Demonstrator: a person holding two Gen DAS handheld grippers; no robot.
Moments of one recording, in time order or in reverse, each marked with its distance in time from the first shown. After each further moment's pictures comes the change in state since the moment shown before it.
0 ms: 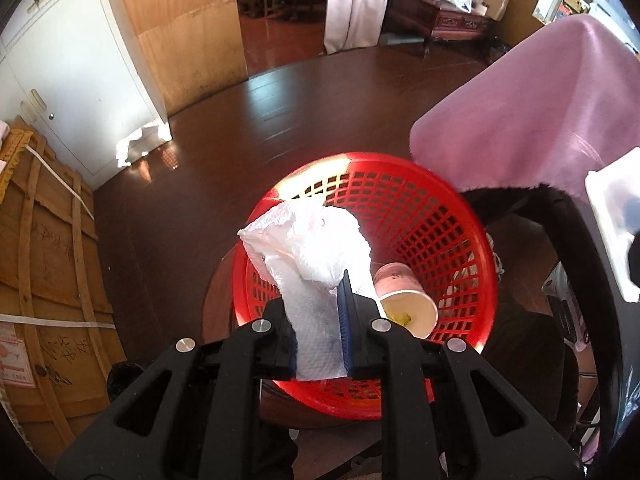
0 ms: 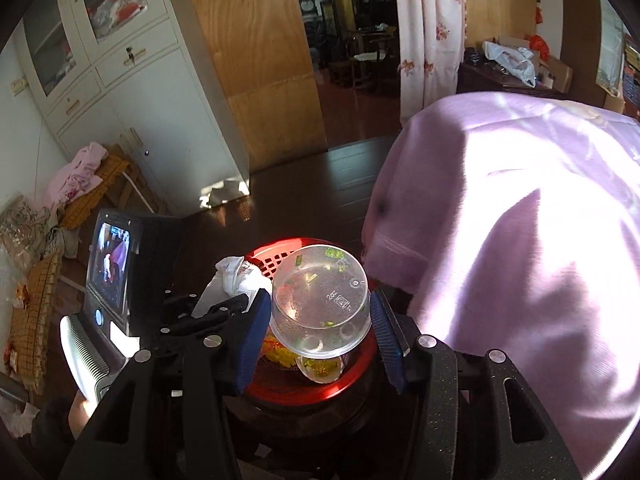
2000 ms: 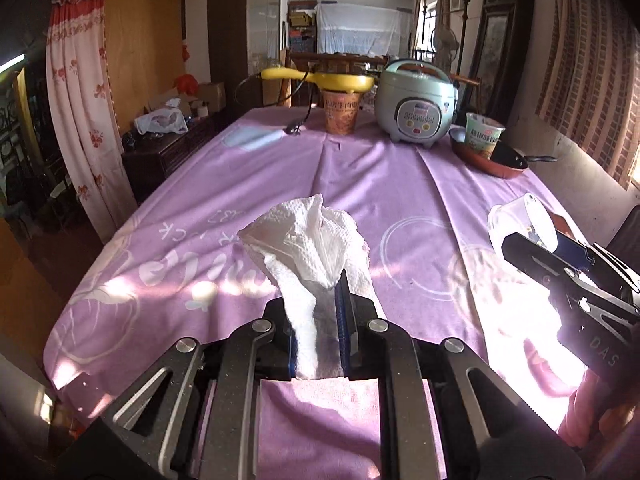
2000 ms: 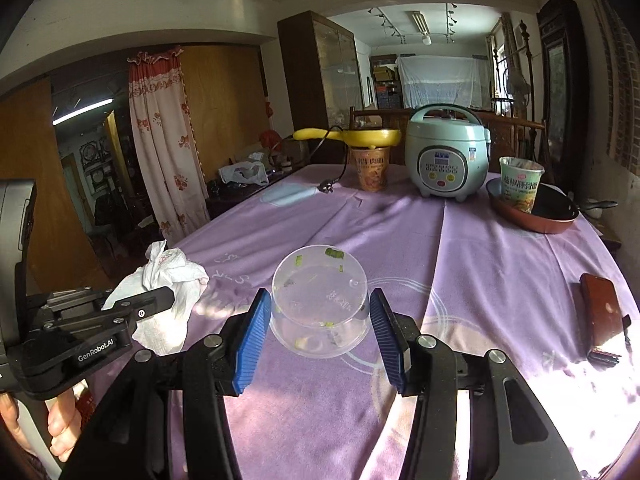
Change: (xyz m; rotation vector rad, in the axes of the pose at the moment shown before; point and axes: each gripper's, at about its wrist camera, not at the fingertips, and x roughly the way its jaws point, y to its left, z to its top) left arm -0.256 -0.438 -0.009 0.709 -0.417 -0.517; right arm -0.361 -0.293 -0.160 0.526 -0.539 -0.631
